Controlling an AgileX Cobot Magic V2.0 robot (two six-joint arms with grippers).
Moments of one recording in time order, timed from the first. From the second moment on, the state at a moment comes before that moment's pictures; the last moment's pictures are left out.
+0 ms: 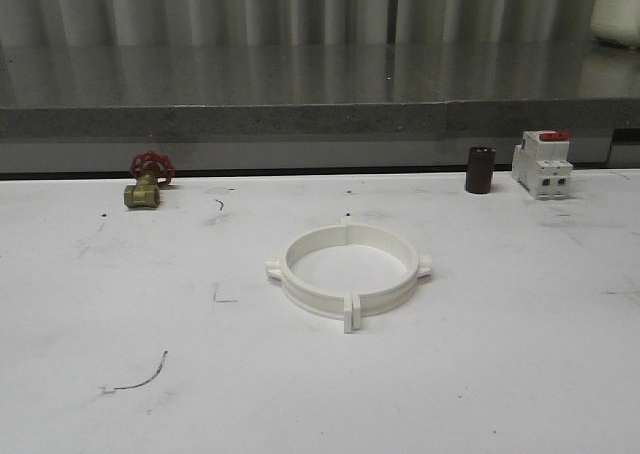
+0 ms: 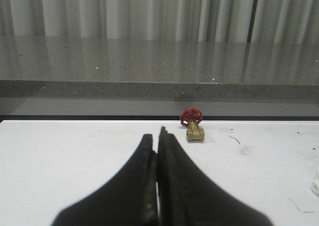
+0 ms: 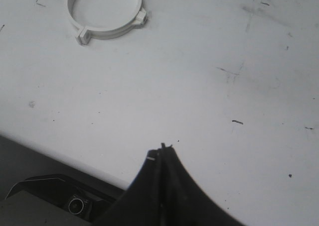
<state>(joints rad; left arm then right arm) -0.05 -0.01 0.00 -0.08 0.06 0.05 0.43 0.55 -0.69 -0.06 0.98 0.11</state>
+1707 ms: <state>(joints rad) -0.05 -0.01 0.00 -0.08 0.06 0.04 0.03 -0.01 0.03 -0.02 0.06 0.10</state>
